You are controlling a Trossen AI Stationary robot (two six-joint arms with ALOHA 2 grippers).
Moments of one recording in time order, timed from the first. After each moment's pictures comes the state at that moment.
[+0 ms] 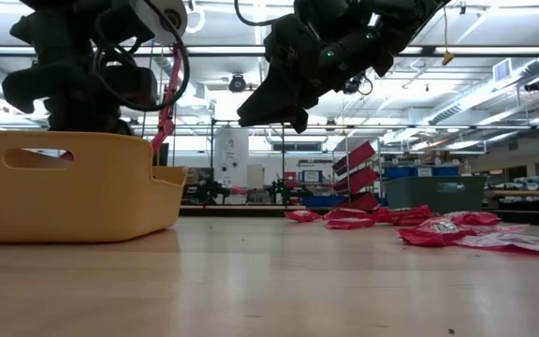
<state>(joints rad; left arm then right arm) -0.15 1.26 0.66 -0.54 -0.06 -0.36 -0.10 1.76 1.10 0.12 -0.20 0.18</state>
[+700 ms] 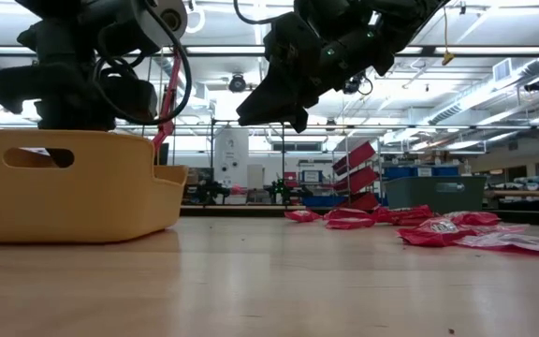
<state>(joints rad) -0.15 1.32 0.66 -0.53 0.07 -0.41 -0.09 1.76 1.10 0.12 -0.20 0.18</state>
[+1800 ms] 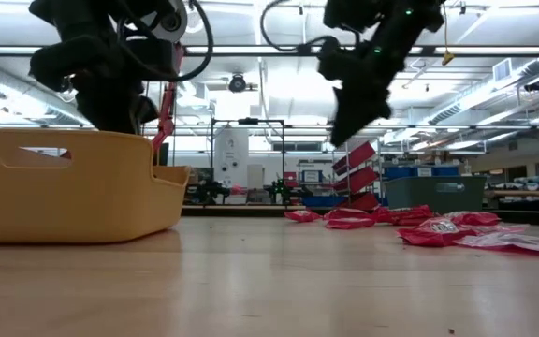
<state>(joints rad) -0.15 1.31 0.81 -0.61 -0.11 -0.25 -0.11 1.54 1.10 -0.59 0.19 0.41</state>
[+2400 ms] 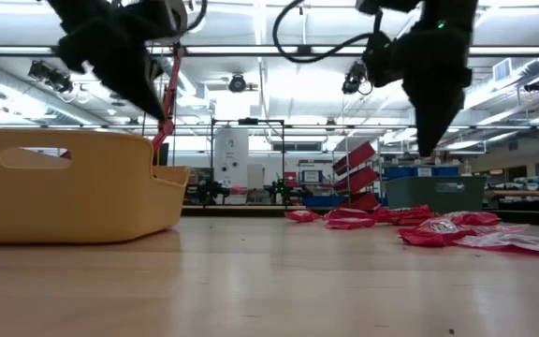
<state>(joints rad) -0.17 1.17 0.83 -0.59 -0.38 -0.11 0.14 1.52 1.10 -0.97 0.09 0.73</state>
